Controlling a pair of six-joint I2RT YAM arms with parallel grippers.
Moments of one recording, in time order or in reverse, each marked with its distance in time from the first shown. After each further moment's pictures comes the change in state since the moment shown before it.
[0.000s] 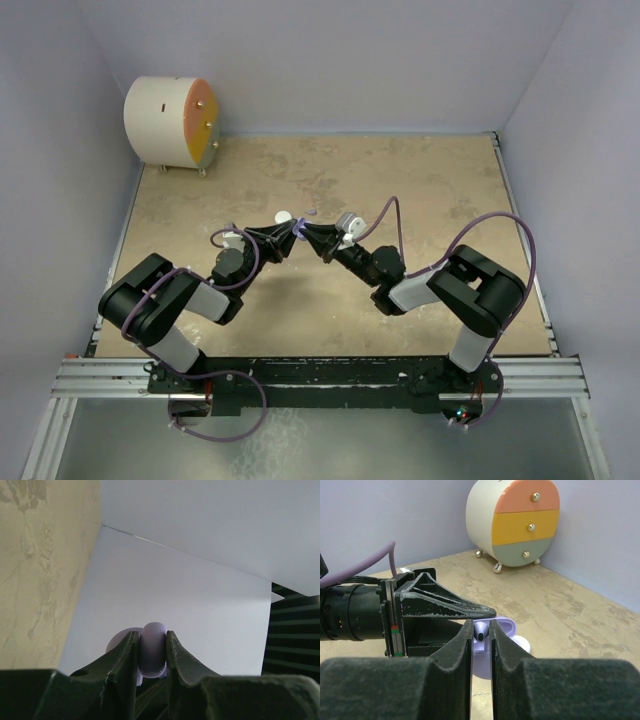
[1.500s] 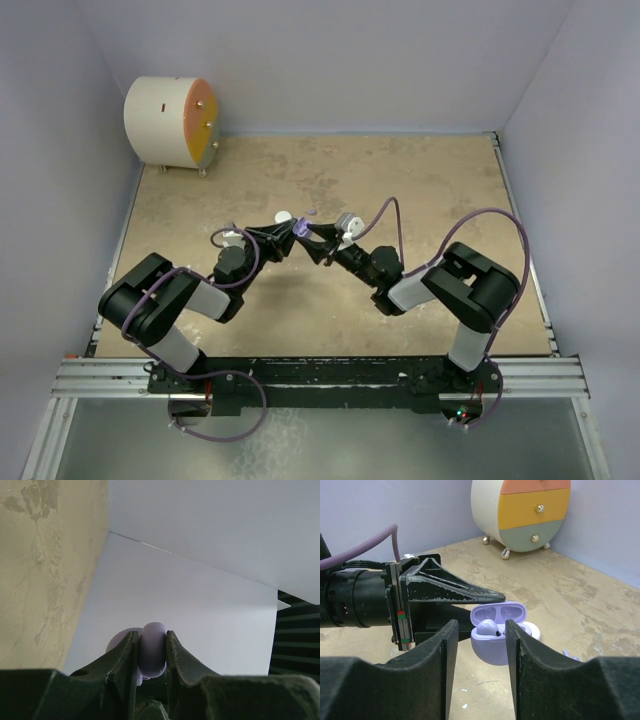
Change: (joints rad) left arm 0.000 0.001 0.018 -0.054 -0.015 0.009; right arm -0.006 0.040 -0.007 -0.001 -0.028 0.052
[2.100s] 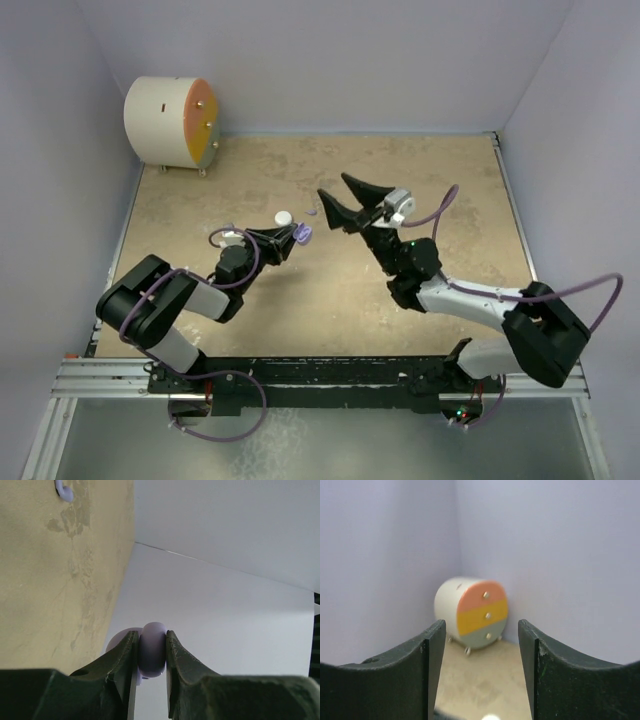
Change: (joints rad) left arm 0.000 -0.005 0.001 -0.070 -0.016 0.097; right arm 0.000 -0.404 0.006 -0.085 0.192 -0.031
